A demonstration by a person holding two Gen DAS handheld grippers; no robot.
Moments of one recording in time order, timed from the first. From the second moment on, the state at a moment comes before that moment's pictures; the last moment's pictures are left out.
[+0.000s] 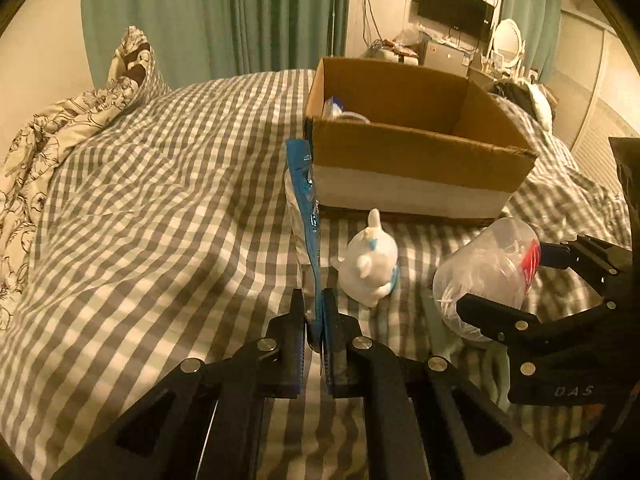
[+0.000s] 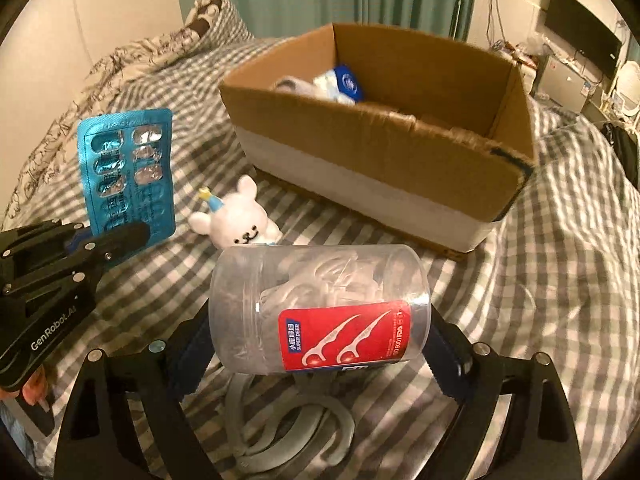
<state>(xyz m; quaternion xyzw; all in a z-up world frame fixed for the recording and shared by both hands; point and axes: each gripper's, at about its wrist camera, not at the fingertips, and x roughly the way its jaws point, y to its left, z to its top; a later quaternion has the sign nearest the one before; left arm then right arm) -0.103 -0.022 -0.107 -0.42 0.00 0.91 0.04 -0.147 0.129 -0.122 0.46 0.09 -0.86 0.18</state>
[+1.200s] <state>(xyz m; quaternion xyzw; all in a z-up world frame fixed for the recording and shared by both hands) -0.237 0.029 0.023 -0.31 0.04 0.95 0.09 -0.235 0.167 0.053 0.29 0.08 -0.95 0.13</state>
